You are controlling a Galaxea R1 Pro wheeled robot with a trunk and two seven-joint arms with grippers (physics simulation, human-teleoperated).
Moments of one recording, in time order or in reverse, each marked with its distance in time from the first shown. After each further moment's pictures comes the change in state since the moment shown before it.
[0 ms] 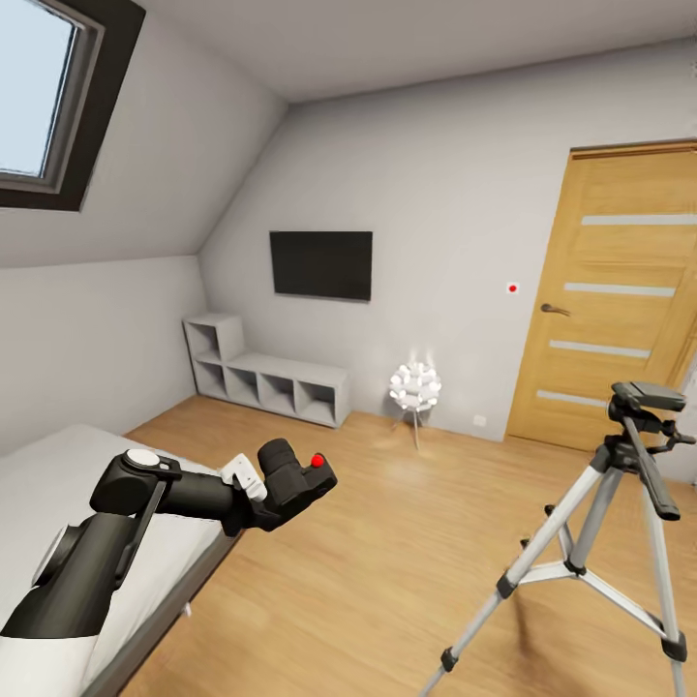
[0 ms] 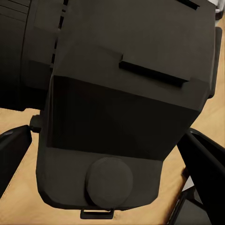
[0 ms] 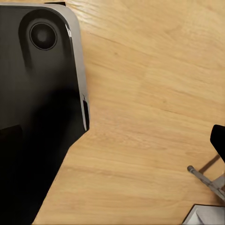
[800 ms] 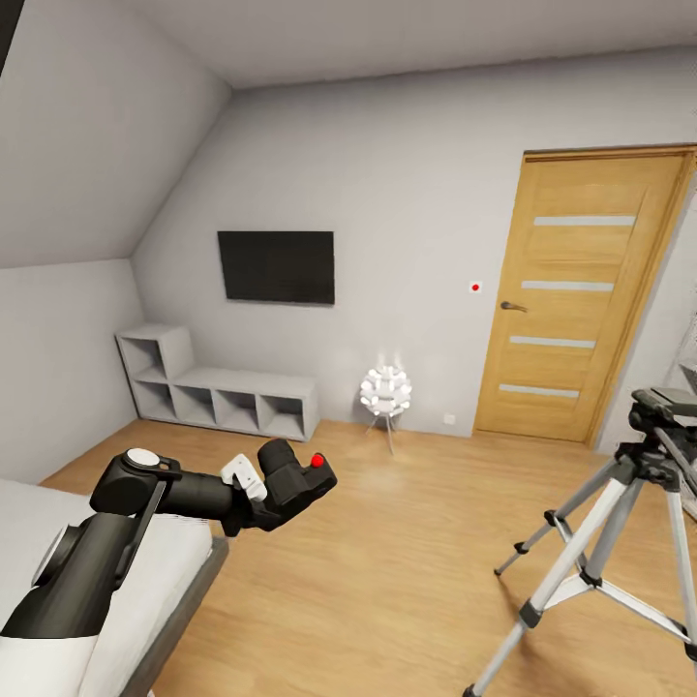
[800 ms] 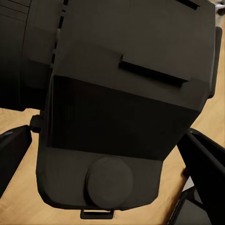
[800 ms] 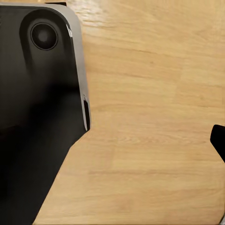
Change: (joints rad) left arm 0.000 0.000 0.000 0.000 0.000 0.000 0.001; right arm 0.000 0.001 0.000 0.000 0.000 0.000 0.001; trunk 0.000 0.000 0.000
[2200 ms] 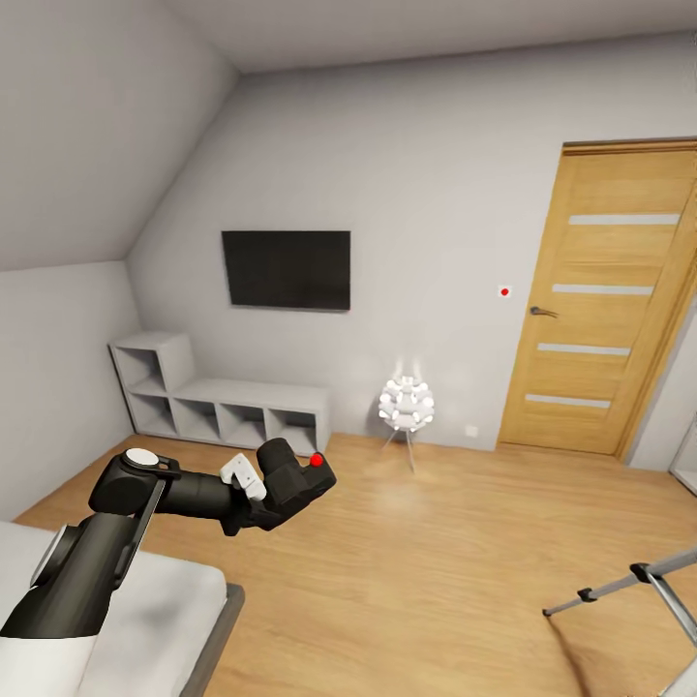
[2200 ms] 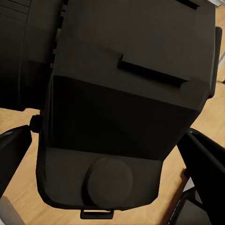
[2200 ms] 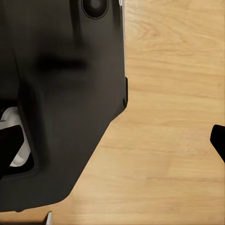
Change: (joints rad) left arm 0.000 0.002 0.002 -0.002 0.000 0.001 0.002; right arm 0.044 0.090 0.000 0.001 0.000 0.000 0.002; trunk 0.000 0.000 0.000
